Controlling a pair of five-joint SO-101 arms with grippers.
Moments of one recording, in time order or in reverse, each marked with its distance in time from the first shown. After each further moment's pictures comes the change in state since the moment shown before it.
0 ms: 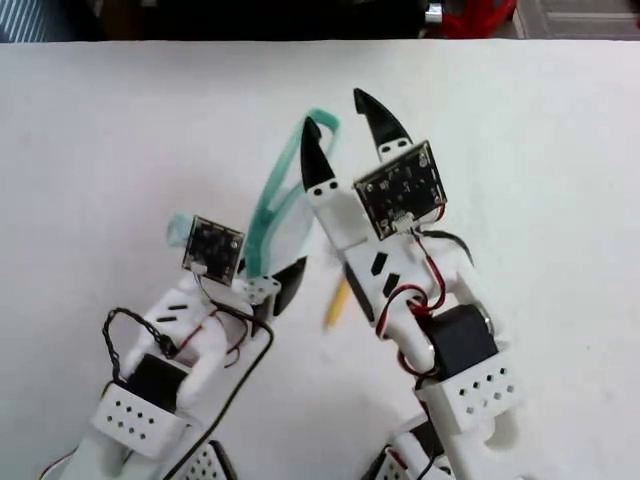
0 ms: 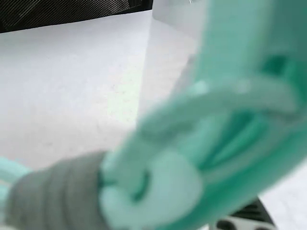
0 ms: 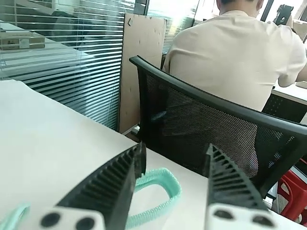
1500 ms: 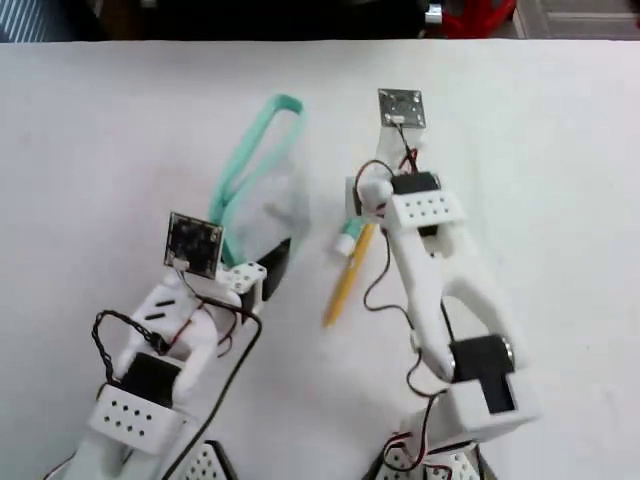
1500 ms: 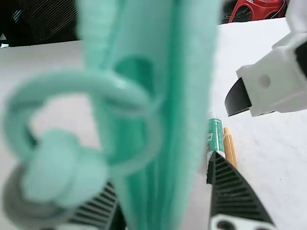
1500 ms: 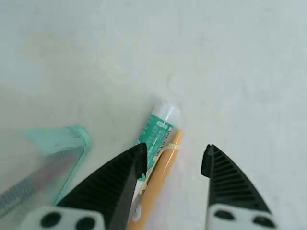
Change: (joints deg) left arm -5.1 0.0 0.9 -4.6 0.0; right arm 14.6 58.7 -20.9 23.6 -22.0
